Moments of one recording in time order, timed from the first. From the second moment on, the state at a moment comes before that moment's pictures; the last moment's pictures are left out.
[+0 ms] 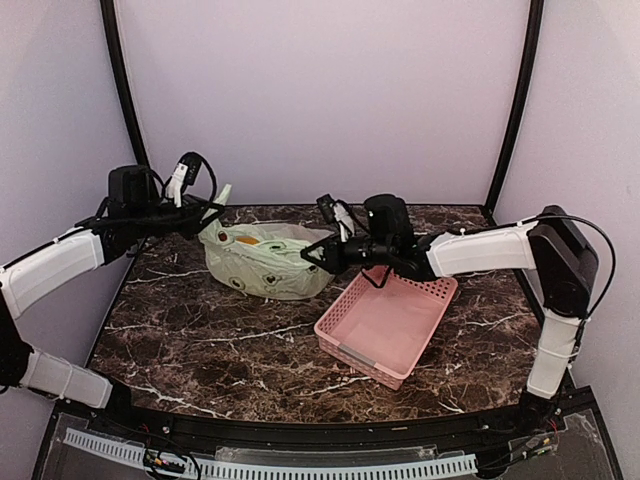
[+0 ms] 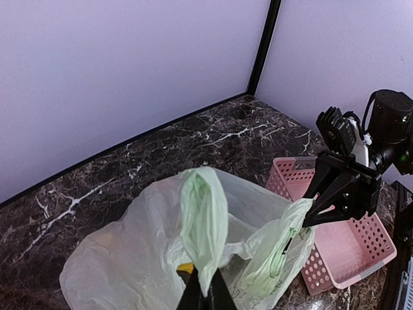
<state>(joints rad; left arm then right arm) -0.25 1.27 1.00 -0.05 0.56 0.01 0.79 1.86 1.23 0.31 -0.44 0.28</state>
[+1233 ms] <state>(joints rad) -0.25 1.02 1.00 -0.34 0.55 -0.01 0.96 2.08 1.89 -0.47 -0.09 -0.12</state>
